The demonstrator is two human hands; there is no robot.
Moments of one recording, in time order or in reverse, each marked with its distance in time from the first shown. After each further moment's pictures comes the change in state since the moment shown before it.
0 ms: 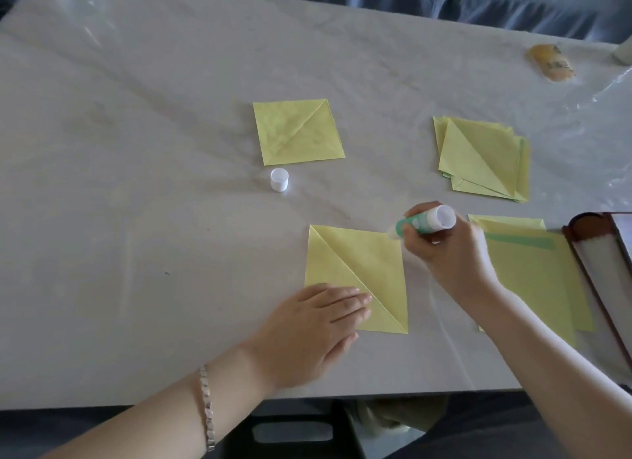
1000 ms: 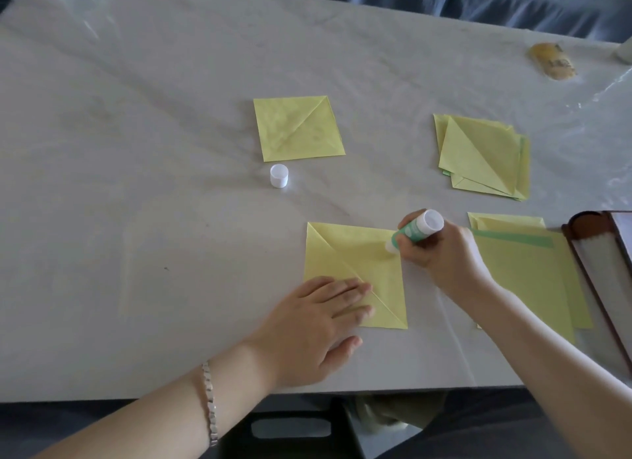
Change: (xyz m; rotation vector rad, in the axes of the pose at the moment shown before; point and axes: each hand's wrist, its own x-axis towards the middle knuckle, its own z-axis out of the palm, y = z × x) left_hand -0.001 0.006 -0.006 0.010 -0.092 -0.049; right_hand -0.001 0.014 0.002 -0.036 -0.144 0.028
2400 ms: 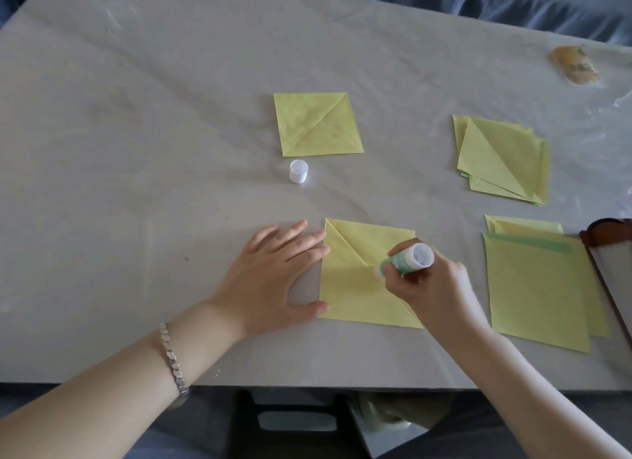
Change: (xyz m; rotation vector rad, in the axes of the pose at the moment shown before) left_hand -0.021 -0.061 -0.013 0.010 0.150 -0.257; right_hand -0.040 -0.022 0.029 -0.040 0.019 -0.016
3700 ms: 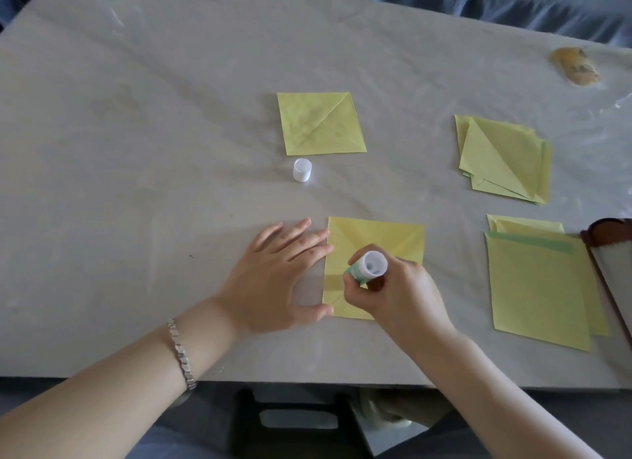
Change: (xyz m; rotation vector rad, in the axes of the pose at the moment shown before) left_hand -0.002 0.001 0.000 -0.014 0.022 0.004; right_hand -0.010 -0.034 0.024 -0.144 -0.087 -0.121
